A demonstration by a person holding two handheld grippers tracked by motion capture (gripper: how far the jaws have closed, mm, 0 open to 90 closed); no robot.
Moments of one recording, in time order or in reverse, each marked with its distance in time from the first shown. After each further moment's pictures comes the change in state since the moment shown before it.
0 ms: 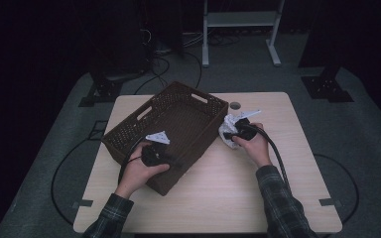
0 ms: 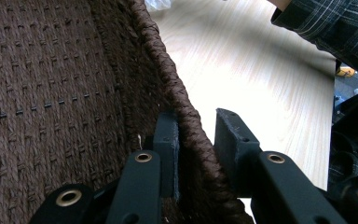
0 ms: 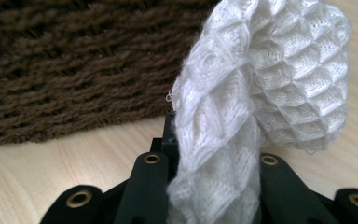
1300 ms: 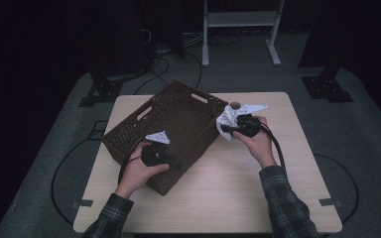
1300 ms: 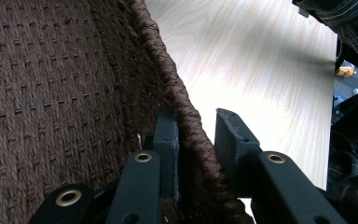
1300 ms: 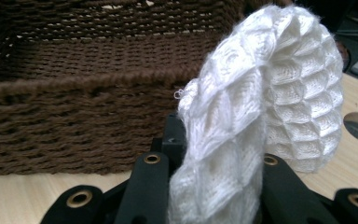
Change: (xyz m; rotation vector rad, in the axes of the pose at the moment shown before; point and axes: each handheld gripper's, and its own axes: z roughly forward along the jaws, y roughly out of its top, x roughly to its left) left arm 0.001 0.000 0.000 0.006 -0.003 -0.001; right arm 0.031 0.029 -0.052 -0.167 0.029 -0.115
